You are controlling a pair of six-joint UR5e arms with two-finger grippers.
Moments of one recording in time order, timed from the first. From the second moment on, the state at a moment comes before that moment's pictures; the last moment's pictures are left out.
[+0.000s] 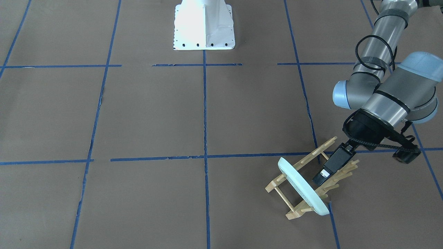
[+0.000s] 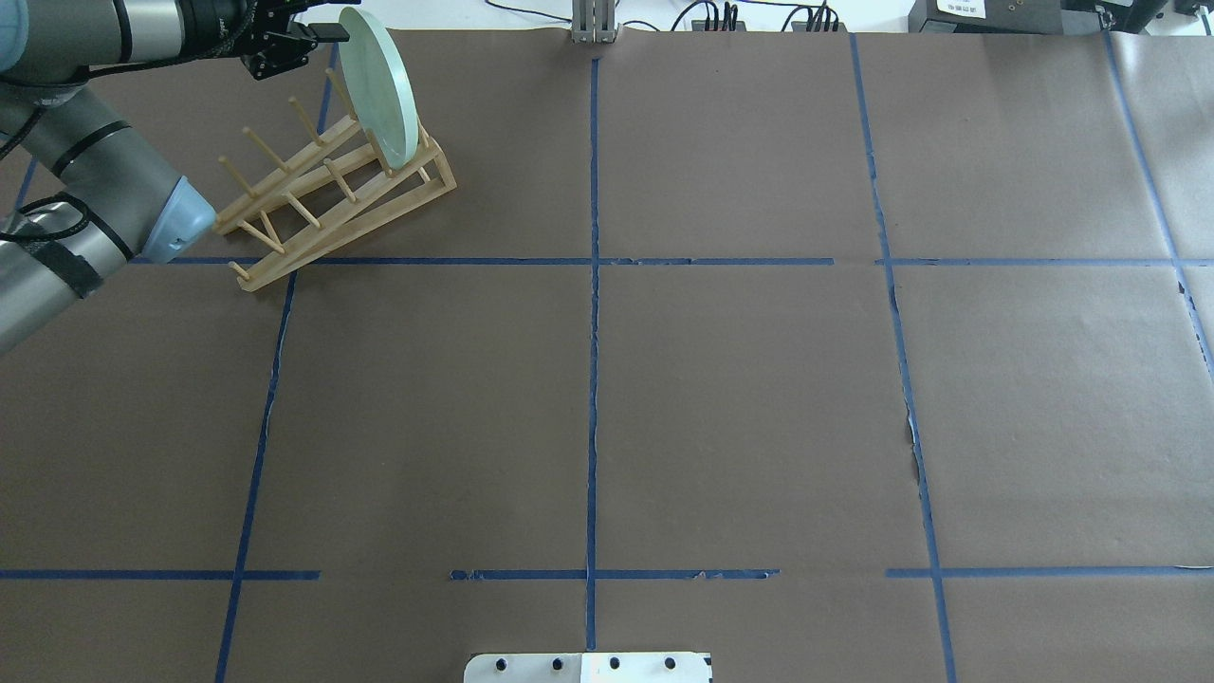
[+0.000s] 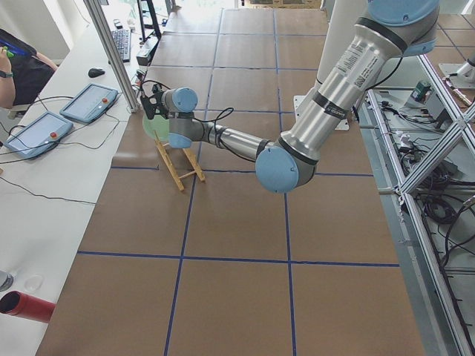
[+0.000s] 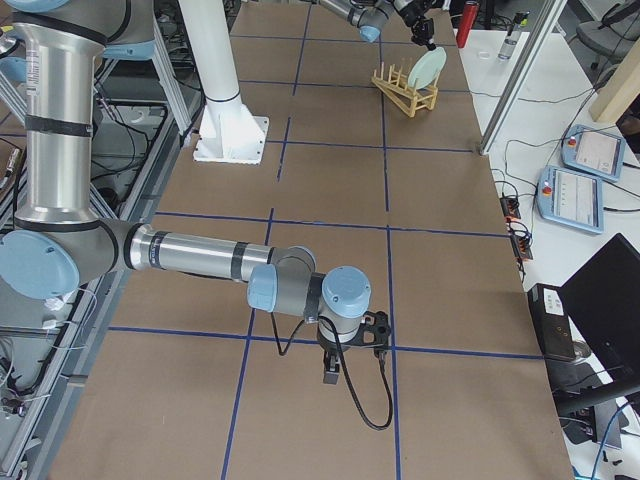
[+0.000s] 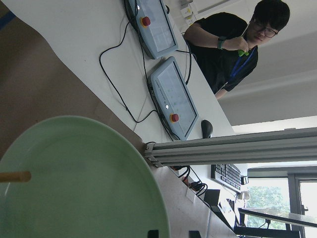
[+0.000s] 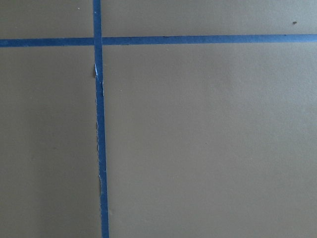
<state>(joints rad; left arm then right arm) -1.04 -2.17 -1.22 -2.95 -1.97 -1.92 1.62 -1.68 1.60 -1.60 2.30 -0.07</state>
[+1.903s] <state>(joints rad) -1.54 -1.66 -1.51 -1.77 -2.33 0.00 1.62 -1.68 1.60 -1.60 2.30 -0.07</state>
